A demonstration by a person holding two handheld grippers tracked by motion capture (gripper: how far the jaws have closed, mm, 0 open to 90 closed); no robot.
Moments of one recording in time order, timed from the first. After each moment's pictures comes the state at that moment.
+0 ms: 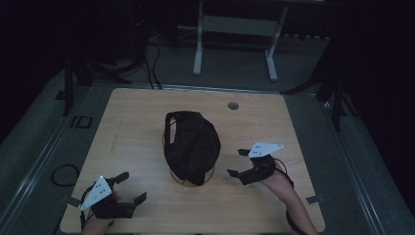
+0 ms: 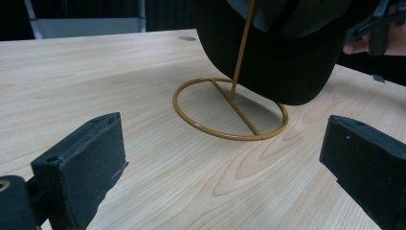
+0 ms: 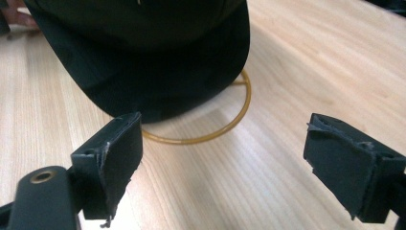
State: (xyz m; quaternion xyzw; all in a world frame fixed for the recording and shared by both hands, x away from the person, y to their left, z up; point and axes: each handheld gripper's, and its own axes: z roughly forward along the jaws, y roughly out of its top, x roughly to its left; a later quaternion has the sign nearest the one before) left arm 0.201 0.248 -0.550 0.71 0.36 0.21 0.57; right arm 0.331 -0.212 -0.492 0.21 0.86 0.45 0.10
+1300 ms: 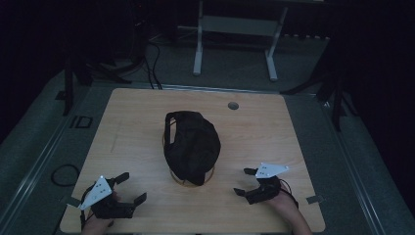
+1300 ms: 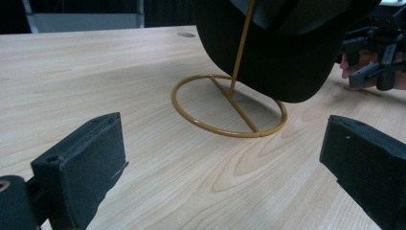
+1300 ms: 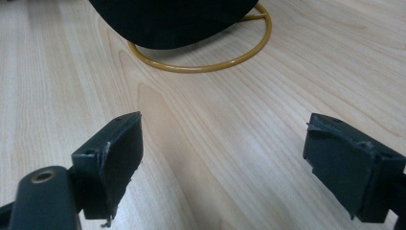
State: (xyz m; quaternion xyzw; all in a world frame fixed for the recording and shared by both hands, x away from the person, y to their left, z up) left arm 0.201 0.249 -0.551 0.71 0.36 0.20 0.57; right arm 0.296 -0.243 -0.546 0.23 0.86 0.45 0.09
